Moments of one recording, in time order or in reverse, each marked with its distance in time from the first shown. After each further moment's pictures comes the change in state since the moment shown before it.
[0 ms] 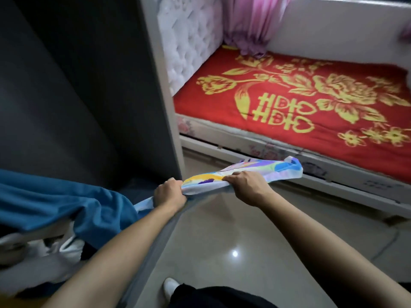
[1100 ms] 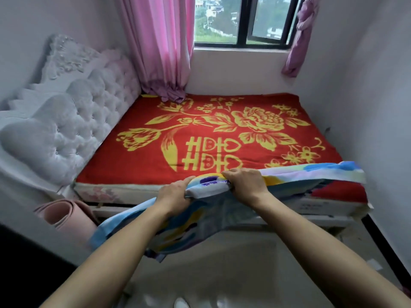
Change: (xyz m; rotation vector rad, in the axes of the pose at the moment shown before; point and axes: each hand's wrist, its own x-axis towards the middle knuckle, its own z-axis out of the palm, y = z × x) left_hand 0.227 0.345 -0.052 -0.047 -0.043 0.644; right_hand 0.031 0.314 -0.134 -0.200 0.242 0.426
